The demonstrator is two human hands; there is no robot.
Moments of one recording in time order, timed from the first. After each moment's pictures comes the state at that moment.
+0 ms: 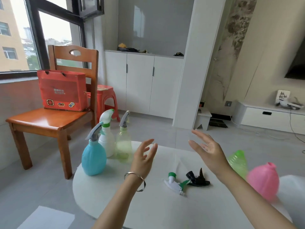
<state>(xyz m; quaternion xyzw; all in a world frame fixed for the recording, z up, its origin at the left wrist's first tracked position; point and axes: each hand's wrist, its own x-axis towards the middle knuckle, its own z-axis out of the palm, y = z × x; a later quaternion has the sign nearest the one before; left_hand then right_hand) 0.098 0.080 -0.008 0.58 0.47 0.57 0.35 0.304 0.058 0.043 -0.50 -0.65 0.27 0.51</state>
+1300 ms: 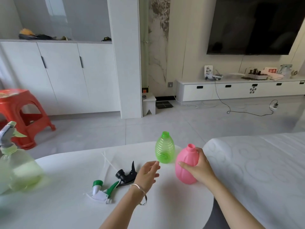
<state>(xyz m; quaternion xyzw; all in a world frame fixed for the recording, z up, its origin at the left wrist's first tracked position) 0.346 0.081 -0.074 0.59 0.44 0.31 0.61 0.543 0.029 -0.079 -0.75 -0.41 0.20 0.48</state>
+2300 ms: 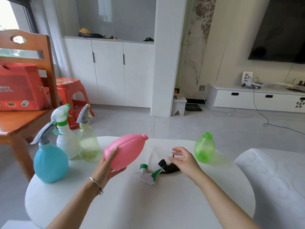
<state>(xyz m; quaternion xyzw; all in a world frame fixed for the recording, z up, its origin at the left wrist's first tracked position) 0.095 0.111 -0.062 0.39 0.42 0.50 0.65 0.365 0.070 -0.046 -0.66 -0.51 0.36 0.43</state>
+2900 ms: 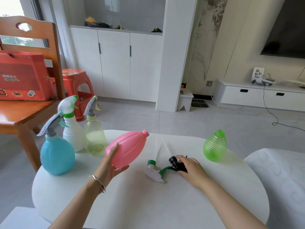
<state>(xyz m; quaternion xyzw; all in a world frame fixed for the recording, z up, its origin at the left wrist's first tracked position) 0.074 0.126 -0.089 0.34 0.42 0.49 0.68 0.381 0.092 -0.105 -0.67 -0.72 0.12 0.15</state>
